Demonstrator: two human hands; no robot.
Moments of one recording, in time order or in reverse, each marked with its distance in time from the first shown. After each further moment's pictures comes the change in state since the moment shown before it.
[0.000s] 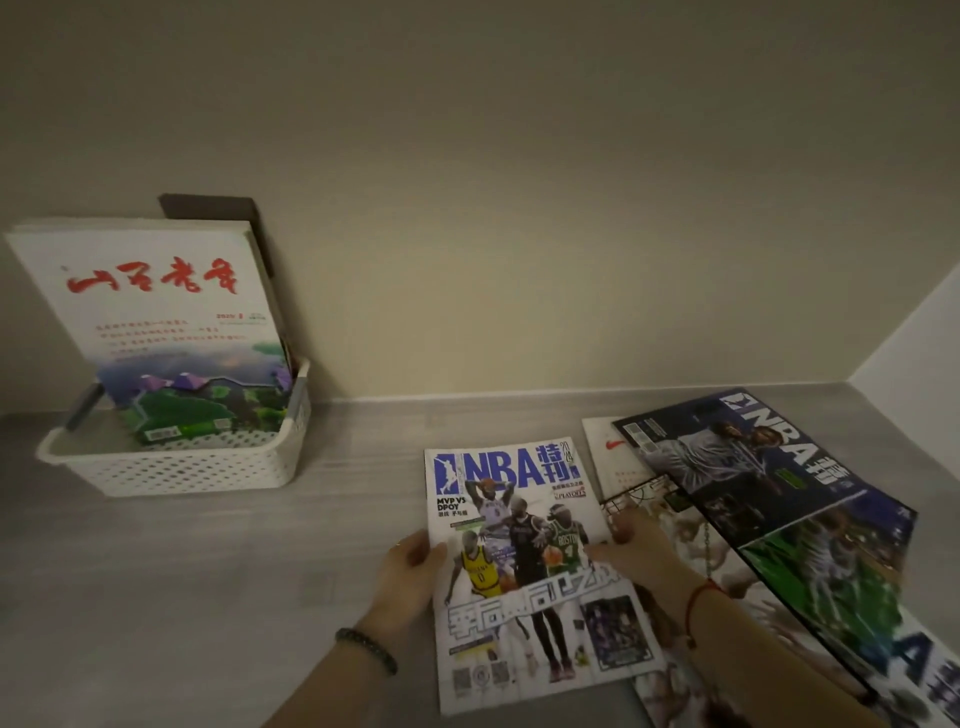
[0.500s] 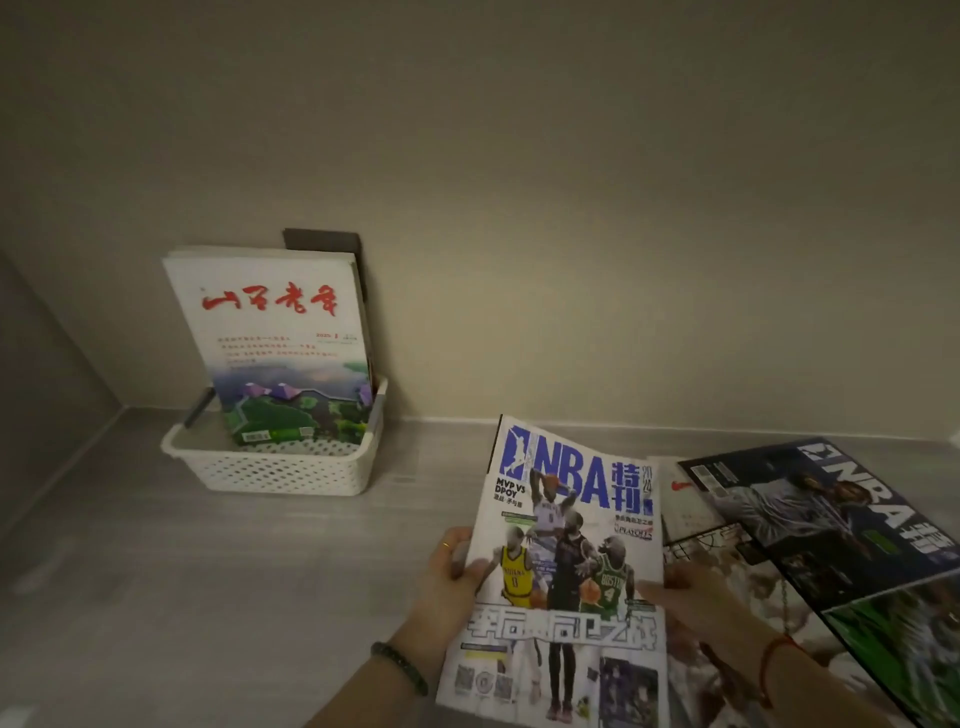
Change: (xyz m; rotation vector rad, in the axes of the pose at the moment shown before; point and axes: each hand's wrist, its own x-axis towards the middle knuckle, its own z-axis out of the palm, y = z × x) left_hand -0.012 0.012 -0.031 -0.251 -0.069 0.081; right_hand -0.010 -0.018 0.008 0.127 -0.131 0.042
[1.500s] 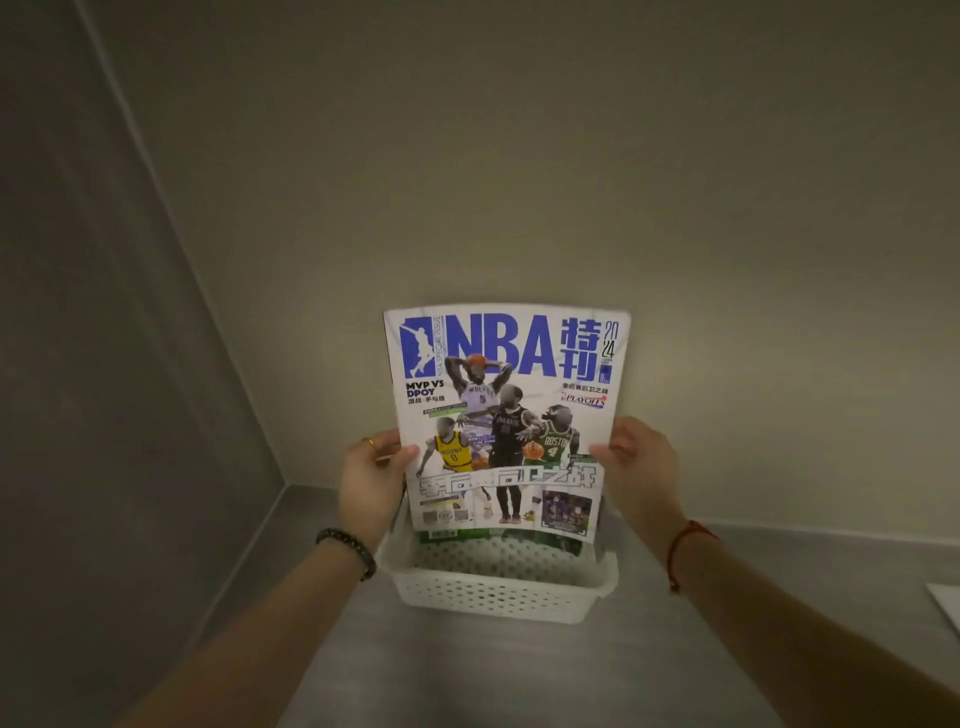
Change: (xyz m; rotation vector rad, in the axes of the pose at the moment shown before) left_hand 0.118 0.169 -0.322 0.173 0.543 0.389; right_hand 0.034 -0.314 0.248 0.199 0.336 -0.692
